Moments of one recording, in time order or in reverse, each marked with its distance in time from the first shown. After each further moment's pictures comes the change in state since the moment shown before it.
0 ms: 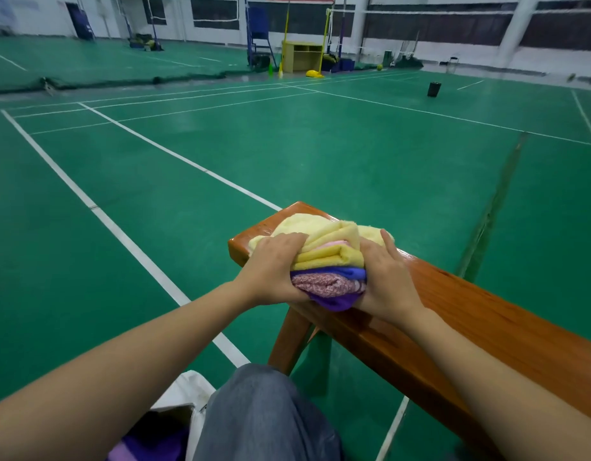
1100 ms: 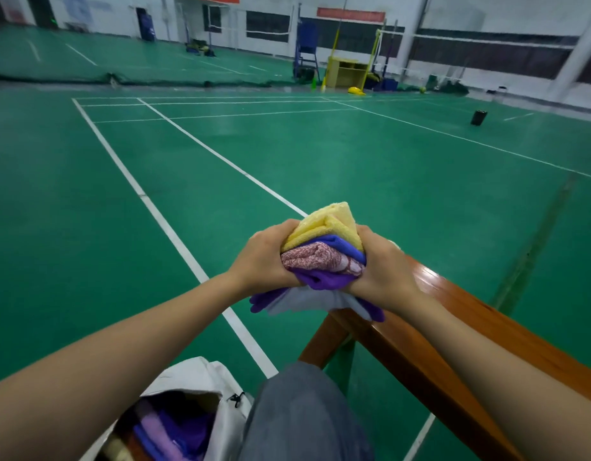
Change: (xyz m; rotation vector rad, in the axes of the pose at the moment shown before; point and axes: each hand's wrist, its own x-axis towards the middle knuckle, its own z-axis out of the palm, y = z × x) left_hand -0.050 -0.027 -0.081 -0.282 0.201 -0.203; right_hand 0.068 -0.097 -0.020 0.213 -0.031 -0.051
